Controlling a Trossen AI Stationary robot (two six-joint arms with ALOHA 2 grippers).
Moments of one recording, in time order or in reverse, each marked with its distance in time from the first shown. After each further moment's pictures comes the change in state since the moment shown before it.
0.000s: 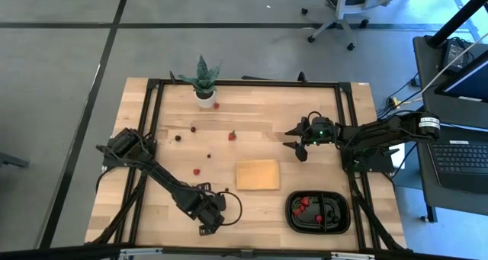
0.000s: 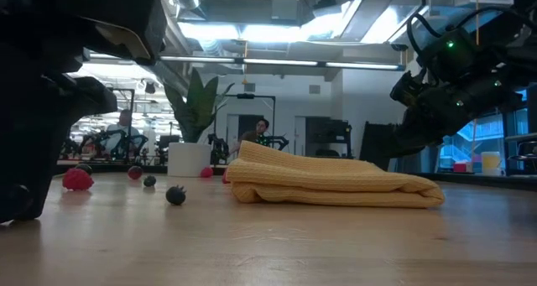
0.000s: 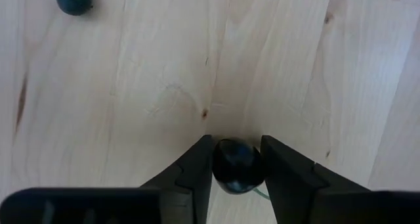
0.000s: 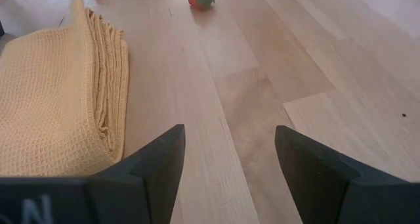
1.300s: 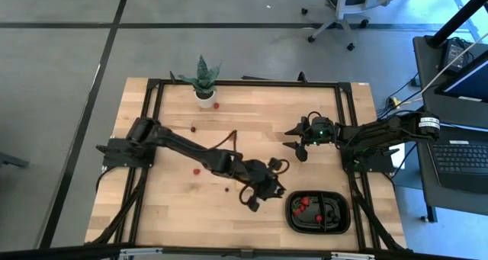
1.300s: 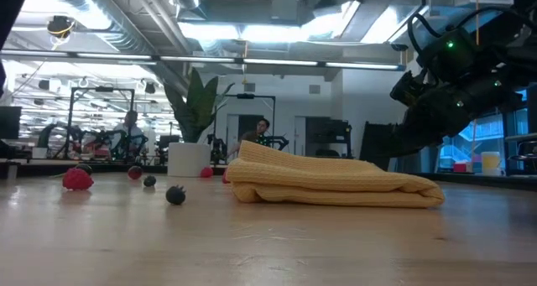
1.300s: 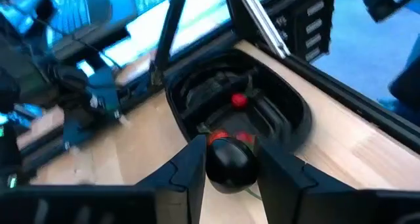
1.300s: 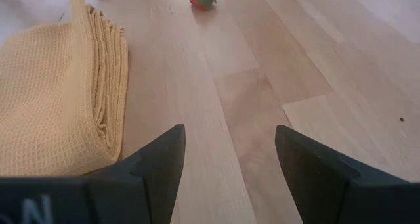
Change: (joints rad) left arm 0.390 0.066 0.317 0.645 0.115 1.254; right arm 0.000 0.000 0.000 0.000 0.000 -0.026
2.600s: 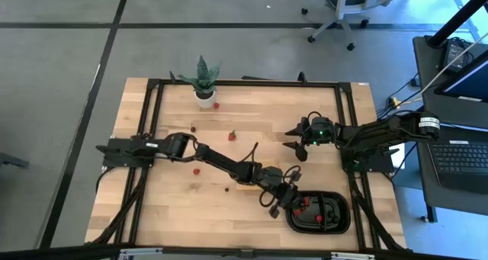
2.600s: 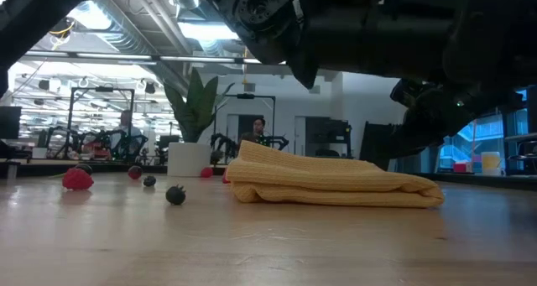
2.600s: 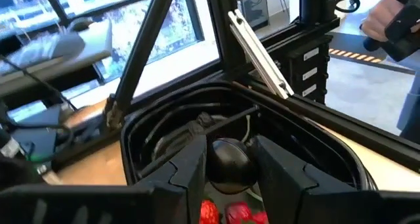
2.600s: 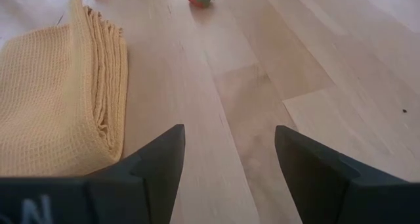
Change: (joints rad) left arm 0.038 0.451 0.227 0.467 0.208 -0.089; right arm 0.000 0.000 0.000 -0.007 0.000 0.033
